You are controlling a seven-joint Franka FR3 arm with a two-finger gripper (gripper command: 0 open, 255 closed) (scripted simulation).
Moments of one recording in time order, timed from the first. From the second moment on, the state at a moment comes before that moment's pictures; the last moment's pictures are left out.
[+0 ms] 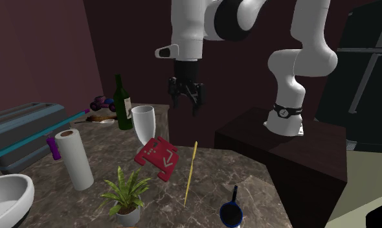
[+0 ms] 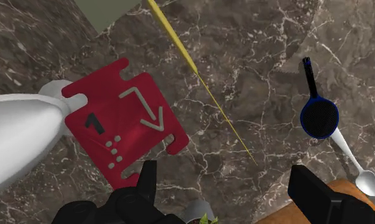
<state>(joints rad) -0.11 0.08 -0.27 -2.18 0.00 2.29 -0.32</state>
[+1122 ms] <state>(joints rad) -0.30 0.78 -0.21 -1.51 0.21 2.27 -0.54</state>
